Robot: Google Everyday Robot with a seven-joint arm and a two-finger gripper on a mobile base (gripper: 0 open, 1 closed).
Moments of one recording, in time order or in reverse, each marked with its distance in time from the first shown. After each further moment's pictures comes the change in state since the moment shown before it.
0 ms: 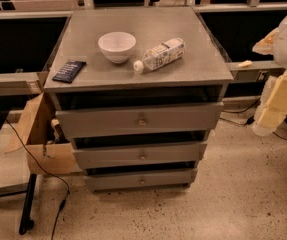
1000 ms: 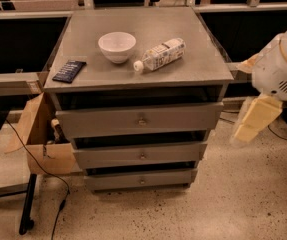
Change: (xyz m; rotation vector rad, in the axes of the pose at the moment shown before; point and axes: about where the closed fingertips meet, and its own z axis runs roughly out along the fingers) arm -0.005 0.002 0.052 0.013 -0.072 0.029
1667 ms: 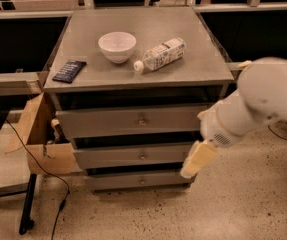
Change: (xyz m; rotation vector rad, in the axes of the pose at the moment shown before) arm -0.012 0.037 0.159 -0.106 -0.099 0.115
